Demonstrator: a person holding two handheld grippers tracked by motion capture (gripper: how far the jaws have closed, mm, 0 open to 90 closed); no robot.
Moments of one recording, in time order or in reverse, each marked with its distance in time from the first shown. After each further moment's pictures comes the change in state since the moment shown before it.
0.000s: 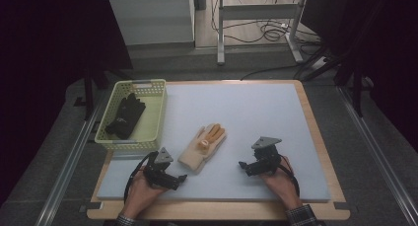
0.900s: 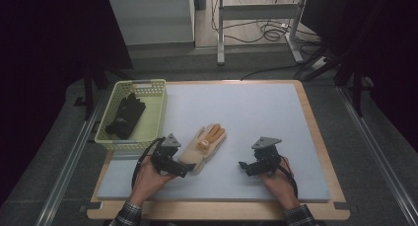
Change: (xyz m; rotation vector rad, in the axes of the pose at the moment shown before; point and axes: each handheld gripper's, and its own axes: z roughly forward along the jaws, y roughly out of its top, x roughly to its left) left arm 0.001 0.058 -0.004 -0.010 -0.065 -0.030; right arm 0.000 -0.001 0.000 -0.002 -0.002 -0.002
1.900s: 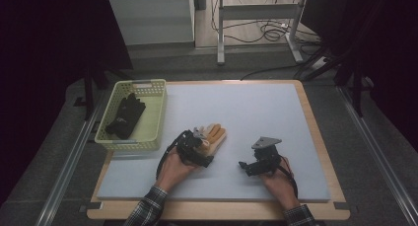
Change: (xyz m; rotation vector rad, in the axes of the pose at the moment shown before) left arm -0.006 0.036 0.074 0.124 0.091 0.010; right arm 0.000 0.000 0.000 -0.001 0.000 -0.001
